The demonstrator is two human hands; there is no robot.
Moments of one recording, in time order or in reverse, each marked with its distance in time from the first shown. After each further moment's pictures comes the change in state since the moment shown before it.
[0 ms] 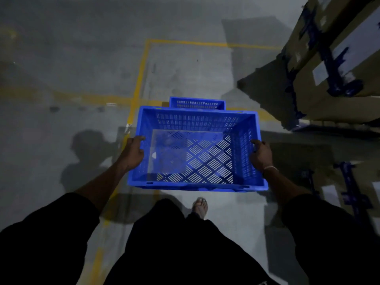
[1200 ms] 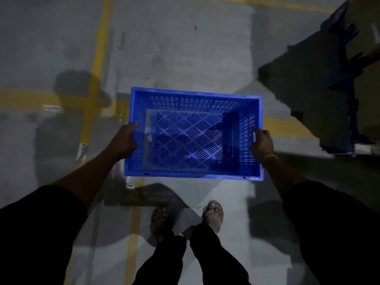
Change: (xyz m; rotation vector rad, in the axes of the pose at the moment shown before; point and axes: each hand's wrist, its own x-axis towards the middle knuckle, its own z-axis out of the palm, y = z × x) left_hand 0.572 -0.096 0.182 -0.016 -0.219 -0.074; right_hand 0.556 -0.010 0.242 -0.069 -0.080 0.066
